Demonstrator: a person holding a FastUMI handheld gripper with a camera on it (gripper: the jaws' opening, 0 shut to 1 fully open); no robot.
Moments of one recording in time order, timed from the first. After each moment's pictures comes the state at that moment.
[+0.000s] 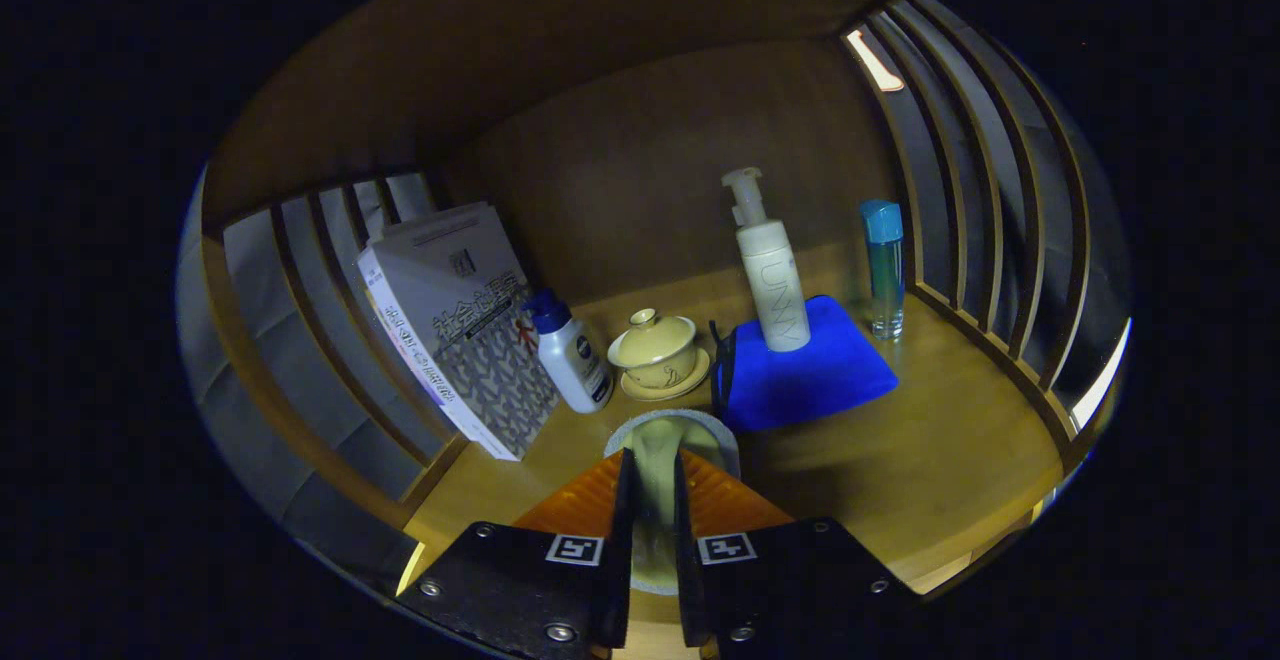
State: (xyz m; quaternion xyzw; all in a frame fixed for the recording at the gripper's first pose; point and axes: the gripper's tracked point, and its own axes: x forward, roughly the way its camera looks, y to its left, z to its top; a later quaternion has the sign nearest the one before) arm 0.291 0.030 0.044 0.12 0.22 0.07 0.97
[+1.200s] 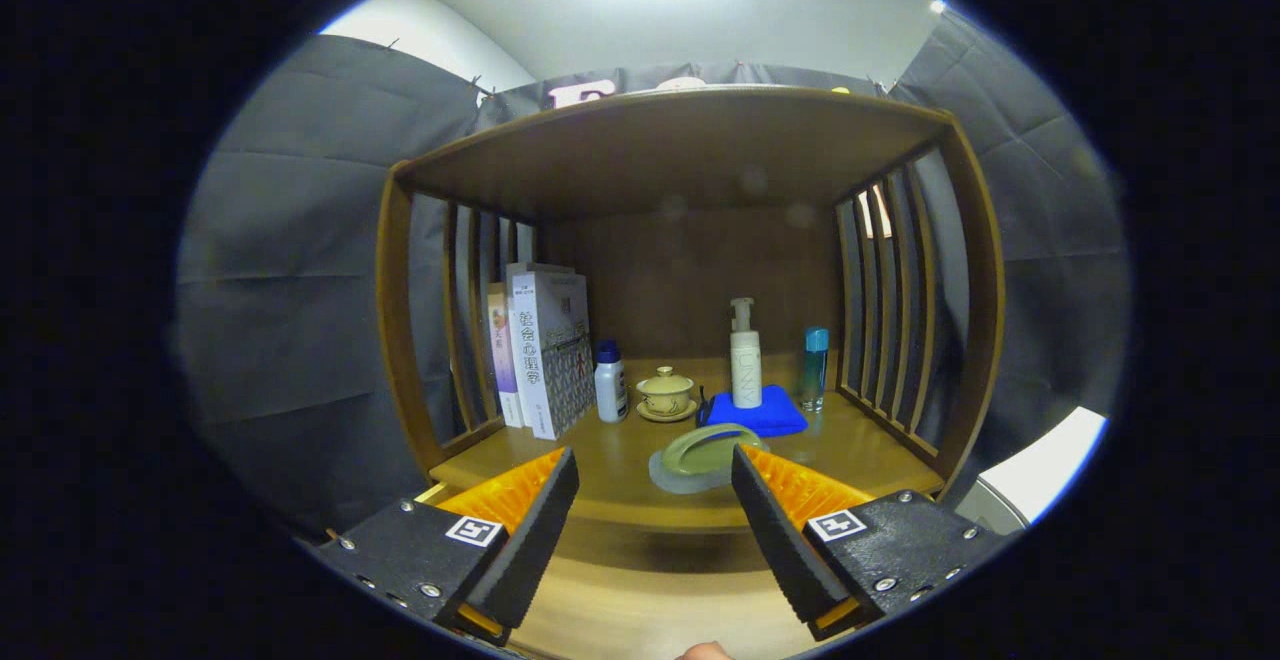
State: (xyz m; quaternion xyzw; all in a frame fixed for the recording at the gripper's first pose) arm 0.104 0.042 0.092 -0.01 0.03 0.05 1.00
